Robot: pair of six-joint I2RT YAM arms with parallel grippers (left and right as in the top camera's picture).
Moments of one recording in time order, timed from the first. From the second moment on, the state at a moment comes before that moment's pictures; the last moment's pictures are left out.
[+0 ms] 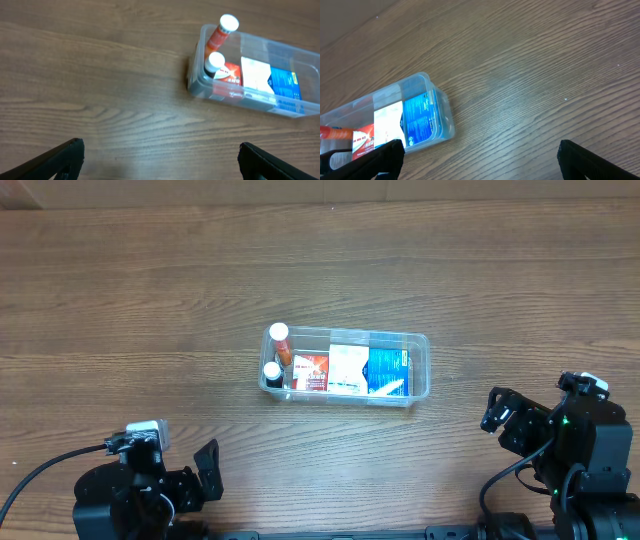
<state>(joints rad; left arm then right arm) 0.05 0.40 0.90 -1.22 0.12 -0.18 0.01 0.64 0.97 -1.13 0.06 0.46</state>
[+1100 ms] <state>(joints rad) 0.05 0.40 0.89 -1.24 0.12 -0.19 0.07 0.01 0.20 -0.06 -0.14 0.04</state>
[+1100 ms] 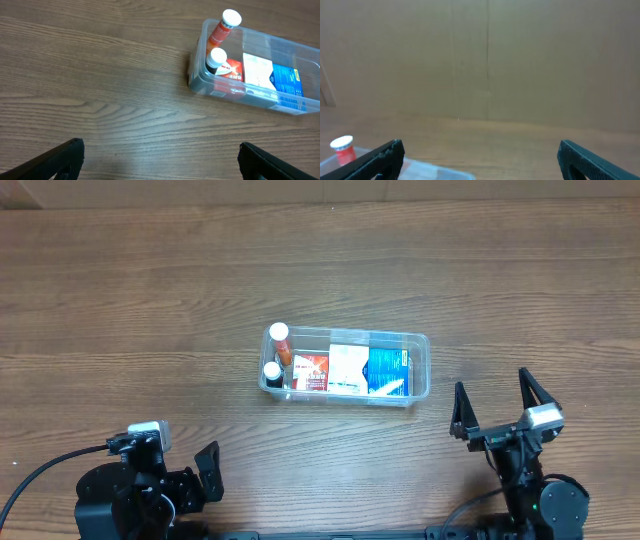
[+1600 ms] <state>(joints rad) 0.05 0.40 0.89 -1.24 0.12 -0.19 0.05 0.01 0.02 -0.03 -0.08 0.01</state>
